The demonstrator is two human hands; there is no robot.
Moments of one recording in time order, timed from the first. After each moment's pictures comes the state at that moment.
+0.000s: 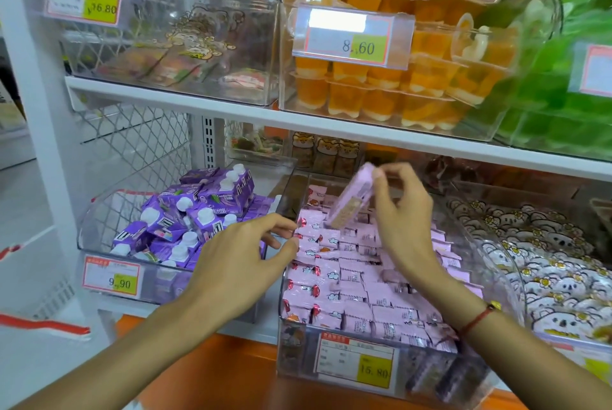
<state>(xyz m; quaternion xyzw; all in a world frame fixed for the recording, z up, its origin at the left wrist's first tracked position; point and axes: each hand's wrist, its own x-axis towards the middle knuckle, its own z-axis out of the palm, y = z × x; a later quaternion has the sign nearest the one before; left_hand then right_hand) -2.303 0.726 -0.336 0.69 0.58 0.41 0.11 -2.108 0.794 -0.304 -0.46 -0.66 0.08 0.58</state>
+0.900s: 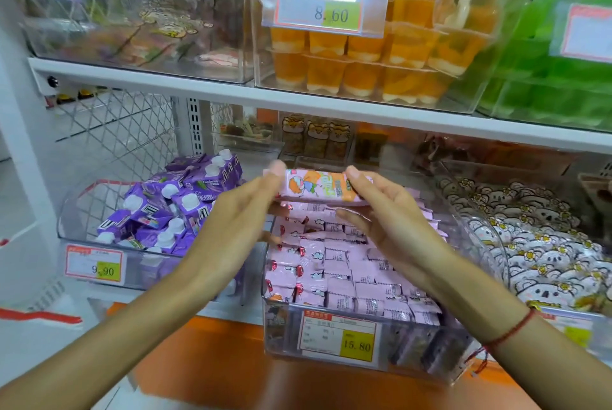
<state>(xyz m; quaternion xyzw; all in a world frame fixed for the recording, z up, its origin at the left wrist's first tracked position) -2.280 0.724 -0.312 0.58 0.46 0.55 0.39 -2.091 0.766 -0.306 -0.34 -0.55 0.58 0.50</state>
